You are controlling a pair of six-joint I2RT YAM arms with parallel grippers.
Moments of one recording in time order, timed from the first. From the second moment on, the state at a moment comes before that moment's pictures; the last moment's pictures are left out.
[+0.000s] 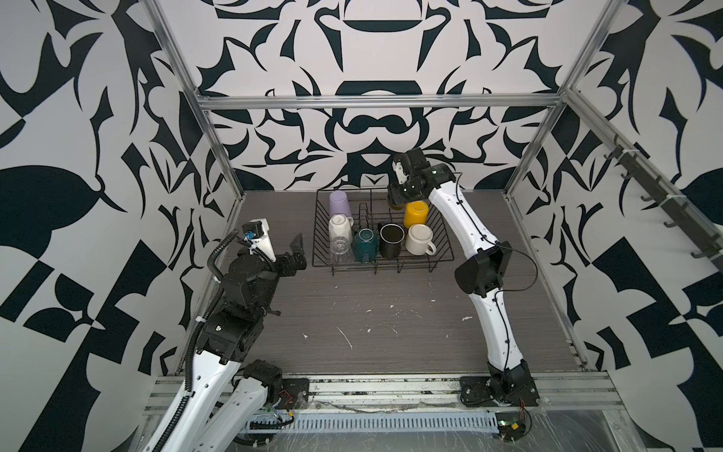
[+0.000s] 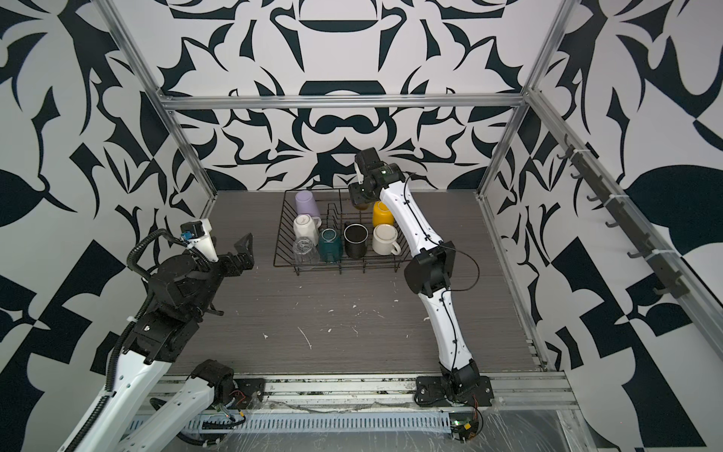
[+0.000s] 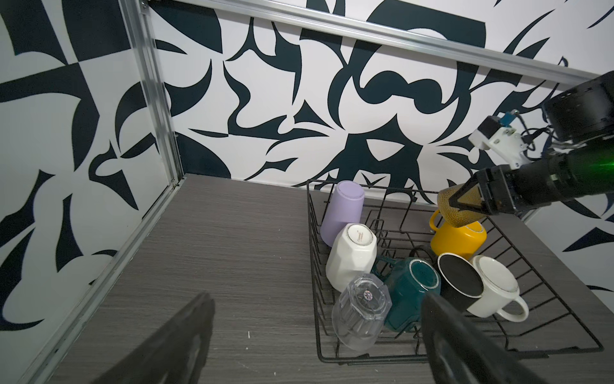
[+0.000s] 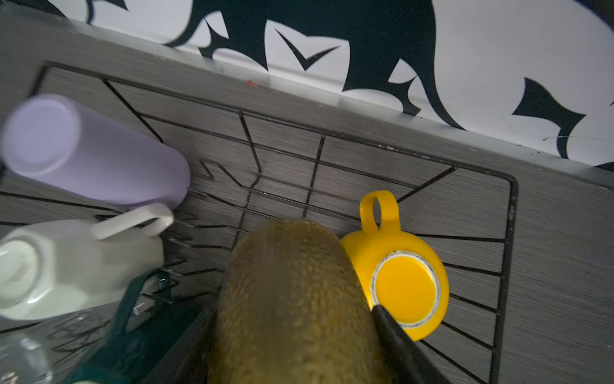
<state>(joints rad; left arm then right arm) -0.39 0.64 0.81 -0.33 -0.28 -0.23 0.45 2.40 2.65 -1.16 0.05 0.13</state>
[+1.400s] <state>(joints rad) -0.39 0.68 0.81 -0.34 -0.28 -0.23 0.48 2.61 2.65 -1.10 0.06 0.04</state>
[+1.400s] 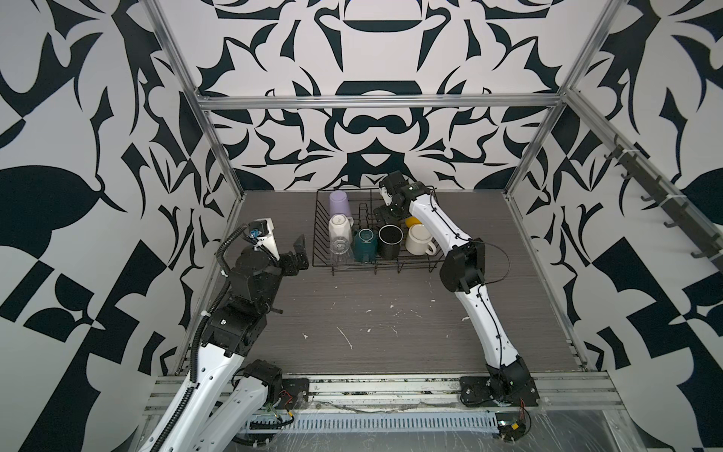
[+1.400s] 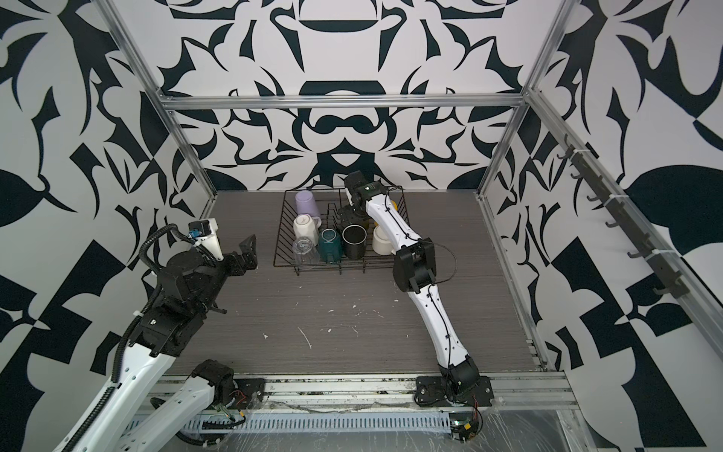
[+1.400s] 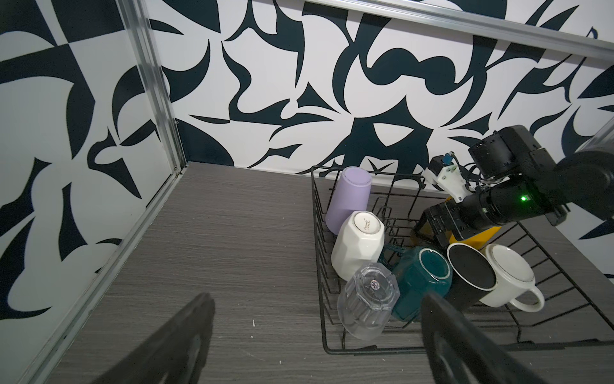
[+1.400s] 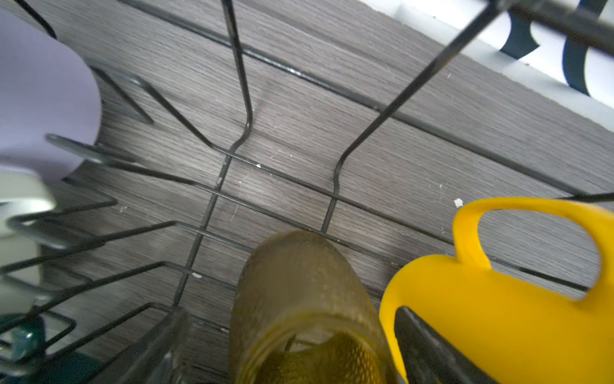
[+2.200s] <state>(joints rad) -0.20 0.97 0.70 -0.08 -0.31 -0.25 0.38 1.43 1.41 -0.54 0.02 0.13</state>
